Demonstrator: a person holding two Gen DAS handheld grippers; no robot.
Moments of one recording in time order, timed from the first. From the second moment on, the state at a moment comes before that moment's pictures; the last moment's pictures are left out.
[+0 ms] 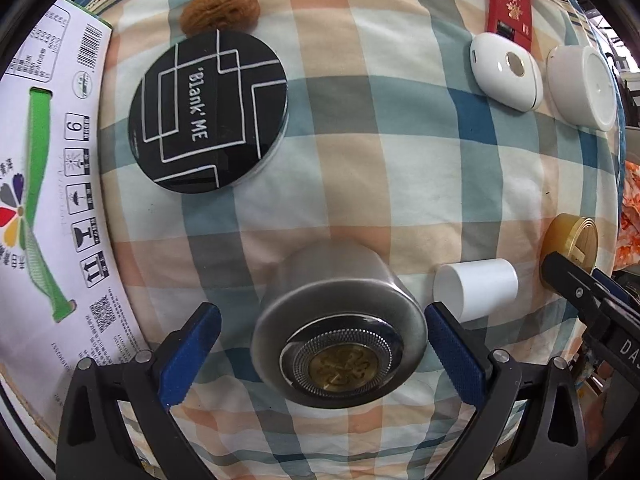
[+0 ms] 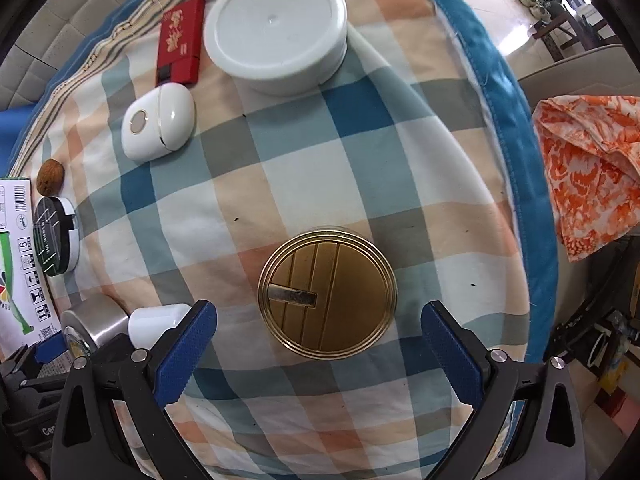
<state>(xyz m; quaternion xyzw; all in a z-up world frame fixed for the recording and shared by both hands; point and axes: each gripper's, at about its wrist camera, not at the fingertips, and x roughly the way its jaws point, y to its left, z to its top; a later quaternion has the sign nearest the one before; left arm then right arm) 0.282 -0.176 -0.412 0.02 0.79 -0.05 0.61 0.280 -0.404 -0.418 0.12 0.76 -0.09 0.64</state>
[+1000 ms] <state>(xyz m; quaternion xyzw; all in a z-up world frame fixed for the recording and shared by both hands) 0.278 -0.191 -0.424 0.04 0.77 -0.04 0.64 0.290 -0.396 -0.449 0.12 0.77 -0.11 0.62</state>
